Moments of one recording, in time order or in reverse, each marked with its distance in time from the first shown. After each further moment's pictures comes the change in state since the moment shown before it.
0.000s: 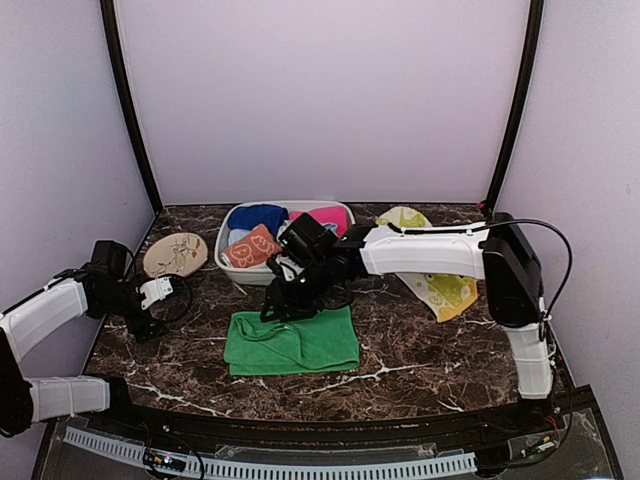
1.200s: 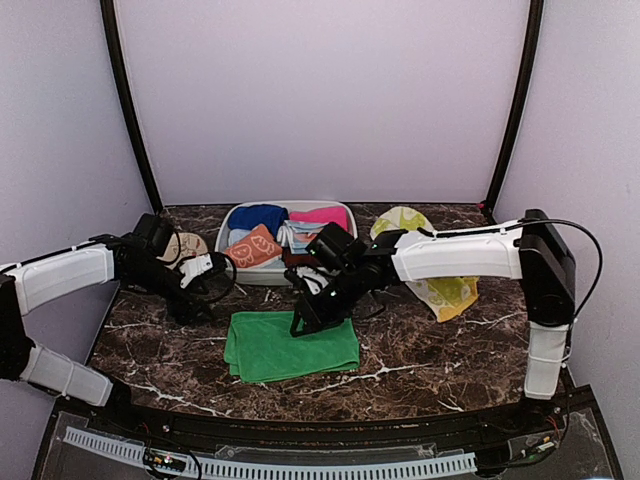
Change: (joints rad) left arm -0.291 0.255 0.249 -0.041 0.267 -0.260; right arm 0.020 -0.198 -0.315 0.020 -0.006 -0.203
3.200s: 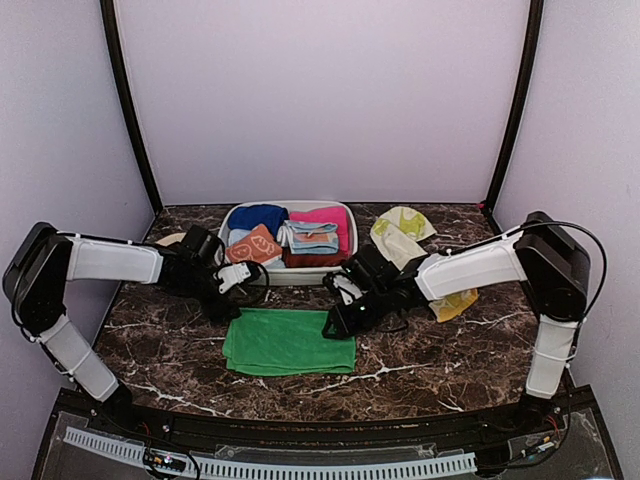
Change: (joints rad) left arm -0.213 0.338 0.034 0.329 -0.332 -0.180; right arm -0.134 -0.086 -0.365 0.344 0.144 0.006
